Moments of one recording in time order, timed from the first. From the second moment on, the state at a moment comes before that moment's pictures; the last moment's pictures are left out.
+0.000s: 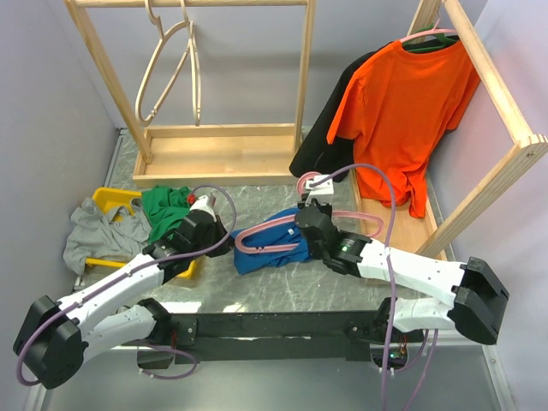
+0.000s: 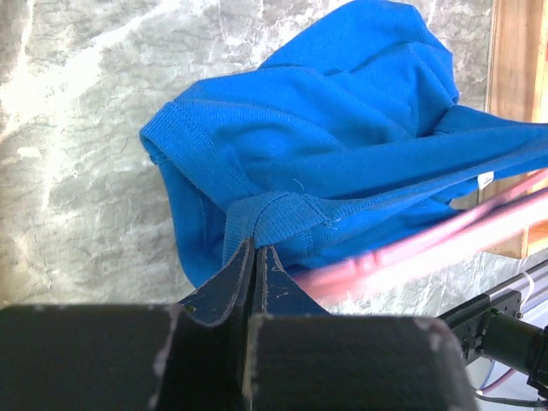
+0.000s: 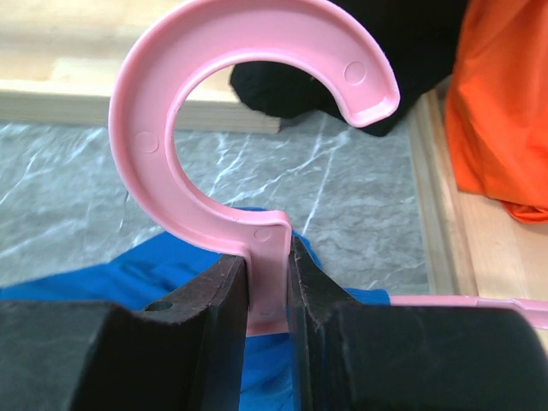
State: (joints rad) left arm -0.66 0.99 0.54 -0.22 -0.06 -0.83; right arm 0.98 1.20 0.75 0.01 0.91 0.30
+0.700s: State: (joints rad) left arm -0.66 0.93 0.73 -0.40 -0.14 -0.82; right arm 1.00 1.25 0.83 0.05 1.04 0.30
